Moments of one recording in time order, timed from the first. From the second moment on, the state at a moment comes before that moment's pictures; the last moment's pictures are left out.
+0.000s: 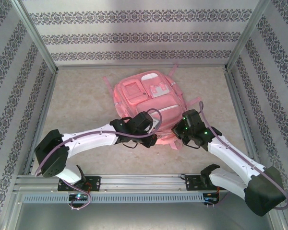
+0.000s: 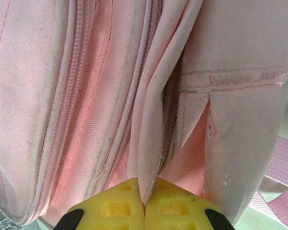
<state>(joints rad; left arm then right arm) -0.96 1.53 1.06 -0.45 0.21 -0.46 0.47 1.01 0.60 -0.49 -0.15 1.28</state>
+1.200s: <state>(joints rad) -0.86 1.36 0.85 -0.41 0.17 -0.46 0.24 0.99 0.58 -0.52 -0.23 1.12</state>
